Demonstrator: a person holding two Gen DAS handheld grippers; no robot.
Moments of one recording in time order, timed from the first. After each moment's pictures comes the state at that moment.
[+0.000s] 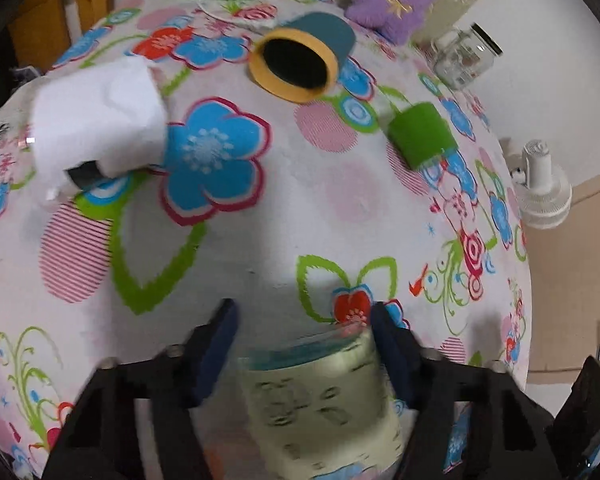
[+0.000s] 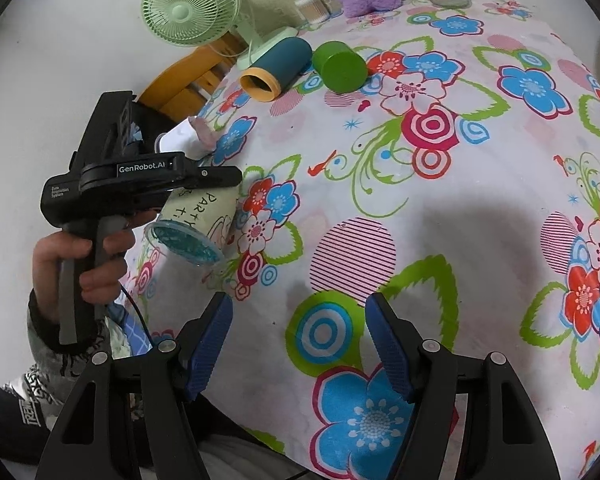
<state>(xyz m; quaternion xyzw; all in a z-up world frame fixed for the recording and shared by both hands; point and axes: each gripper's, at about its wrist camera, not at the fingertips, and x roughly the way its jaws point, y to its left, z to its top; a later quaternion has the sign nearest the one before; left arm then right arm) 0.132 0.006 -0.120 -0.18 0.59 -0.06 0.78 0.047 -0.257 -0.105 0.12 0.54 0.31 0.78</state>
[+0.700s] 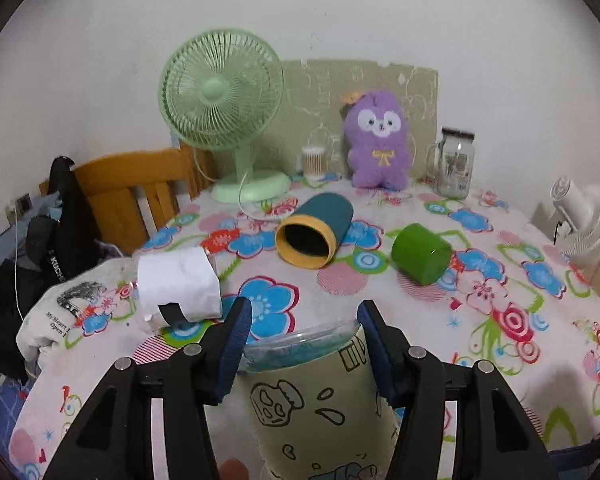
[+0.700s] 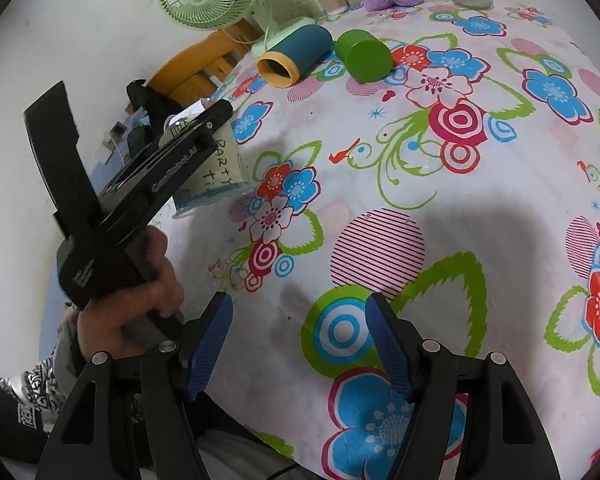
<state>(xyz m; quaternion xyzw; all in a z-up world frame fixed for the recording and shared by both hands) 0.068 -0.041 -0.092 -0.01 0.27 0.08 0.96 0.041 -0.240 -0.109 0.09 0.54 0.32 0.77</state>
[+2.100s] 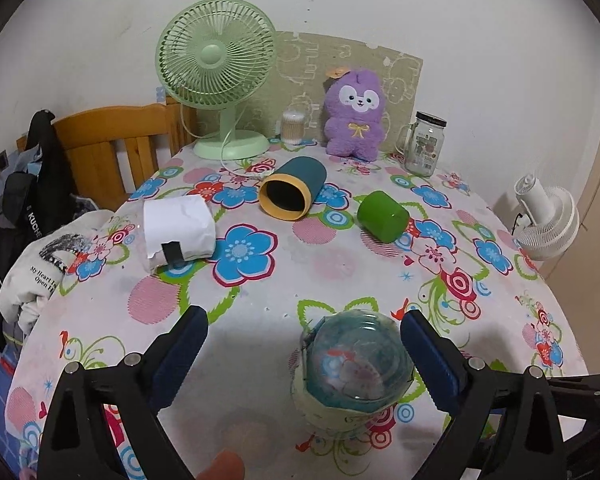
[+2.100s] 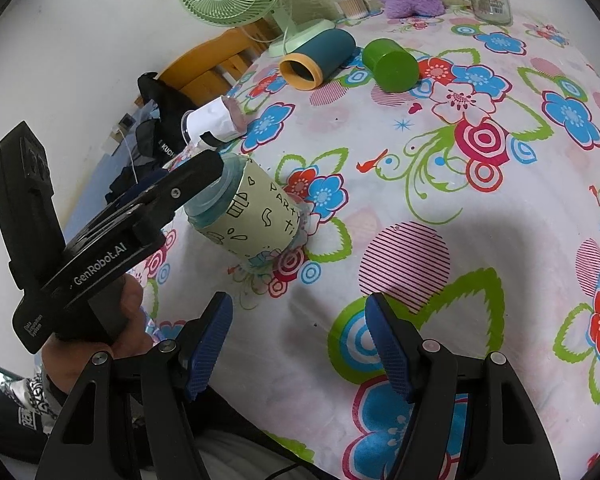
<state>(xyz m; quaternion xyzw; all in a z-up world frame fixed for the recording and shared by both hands) 0.026 -0.033 -0.076 -0.07 0.34 0.02 0.94 0.040 -0.224 -0.100 0.08 0.53 0.34 0.77</state>
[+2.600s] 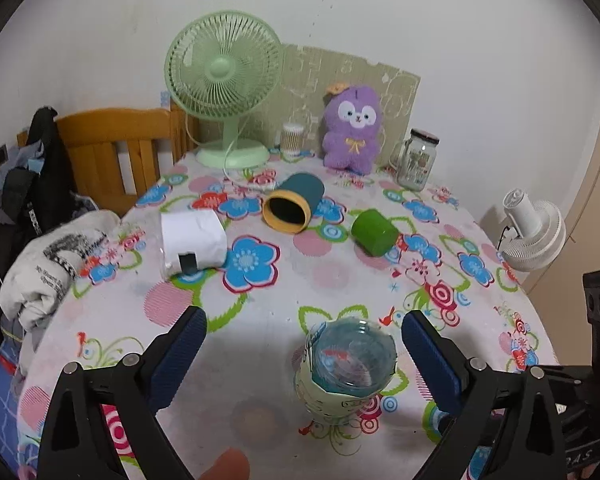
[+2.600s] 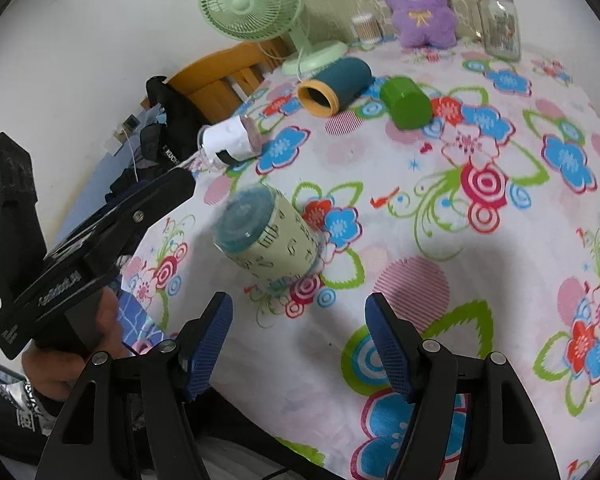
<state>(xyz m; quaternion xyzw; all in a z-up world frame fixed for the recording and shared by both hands) 0.005 -0.021 -0.044 -0.08 0.33 0.01 0.94 0.036 -0.213 -0.069 0.05 0.50 0.34 0.80</state>
